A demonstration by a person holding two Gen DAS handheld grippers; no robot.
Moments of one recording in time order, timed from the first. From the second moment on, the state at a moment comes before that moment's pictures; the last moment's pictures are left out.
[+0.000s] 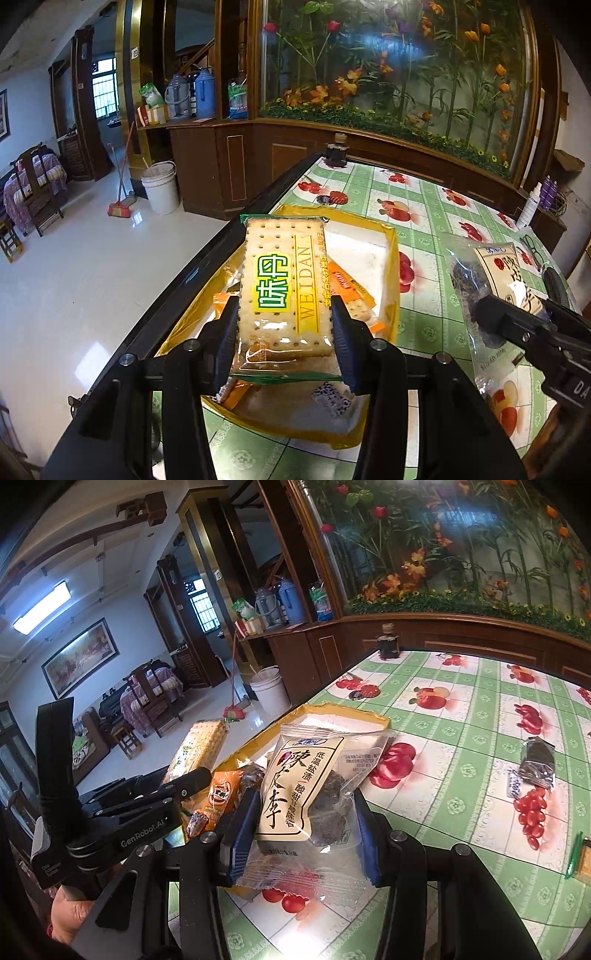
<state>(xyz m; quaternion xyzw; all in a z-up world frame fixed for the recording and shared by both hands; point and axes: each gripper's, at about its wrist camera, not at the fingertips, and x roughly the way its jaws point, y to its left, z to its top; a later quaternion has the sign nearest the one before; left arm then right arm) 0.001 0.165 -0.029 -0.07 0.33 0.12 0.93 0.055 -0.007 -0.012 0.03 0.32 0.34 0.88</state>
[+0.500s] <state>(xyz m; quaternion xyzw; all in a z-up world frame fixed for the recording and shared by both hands) 0.032 0.182 -0.058 -0.08 0.38 0.10 0.92 0.141 0.061 -0.036 0.01 0.35 0.34 0.87</state>
